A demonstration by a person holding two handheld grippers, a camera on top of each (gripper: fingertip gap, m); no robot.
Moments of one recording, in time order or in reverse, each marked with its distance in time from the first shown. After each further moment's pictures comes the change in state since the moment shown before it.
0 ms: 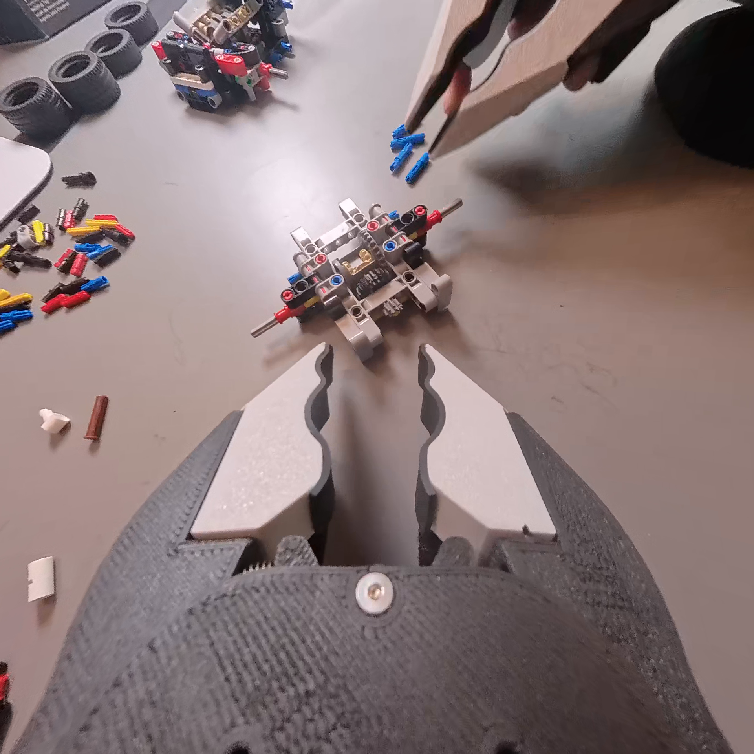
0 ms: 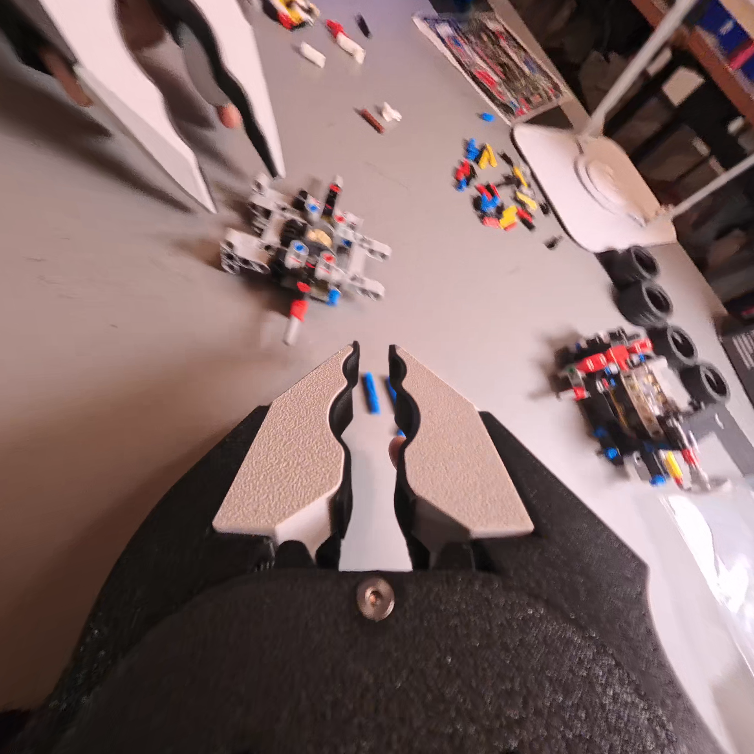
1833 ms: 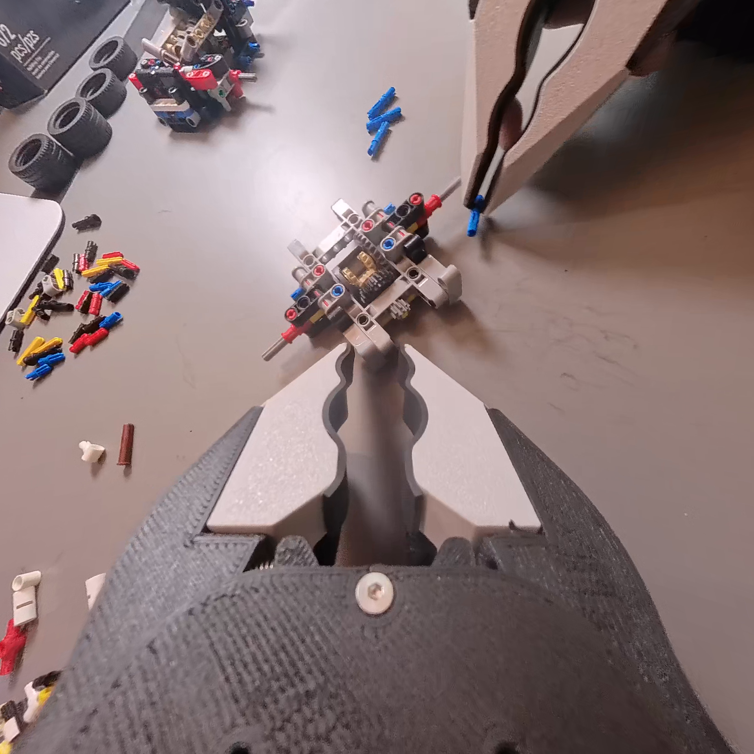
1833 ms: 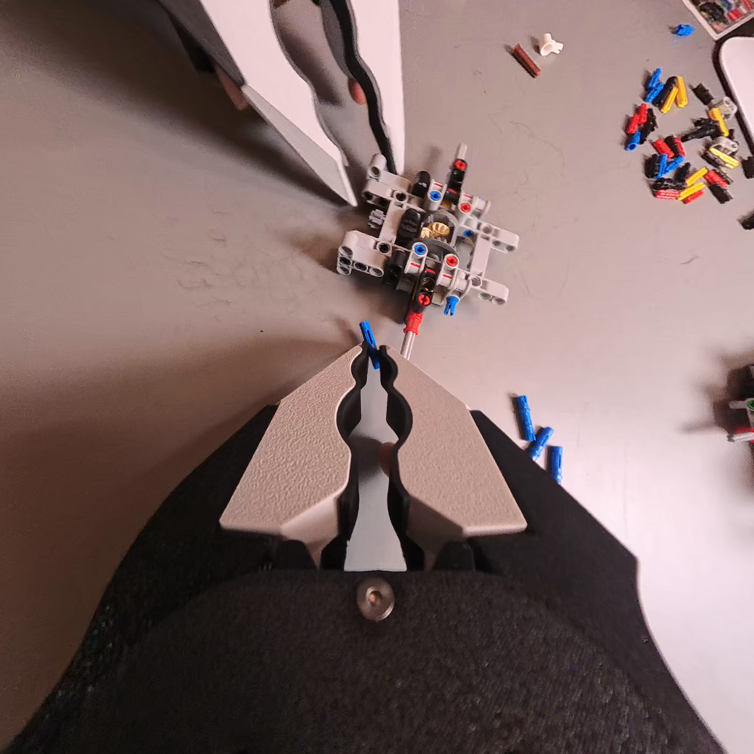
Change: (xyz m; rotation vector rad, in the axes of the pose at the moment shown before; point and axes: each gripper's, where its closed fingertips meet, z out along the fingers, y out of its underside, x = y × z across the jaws) left arm 0.005 0.004 0.002 -0.046 -0.016 0.174; right arm -0.068 -0.003 0.007 -0.145 -0.238 0.035
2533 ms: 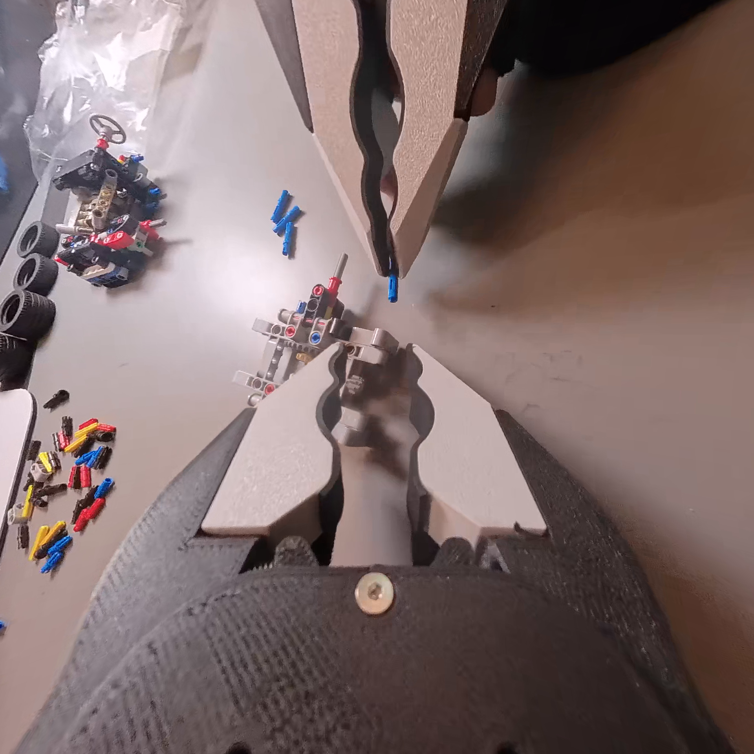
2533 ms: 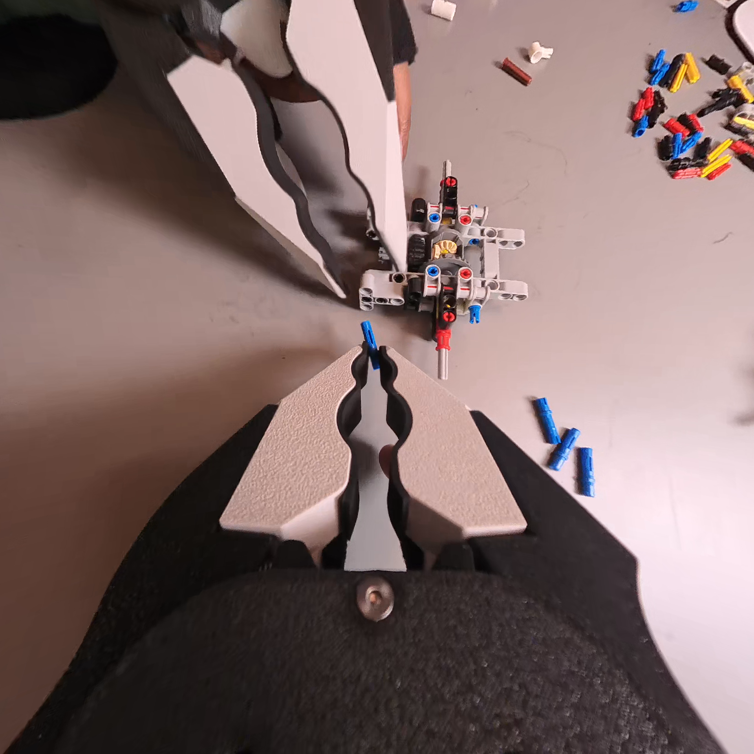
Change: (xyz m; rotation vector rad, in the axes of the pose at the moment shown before) left arm 0.028 -0.033 0.017 0.069 0.188 0.310; right arm -0.004 -0.011 -0.004 0.048 -0.063 0.144
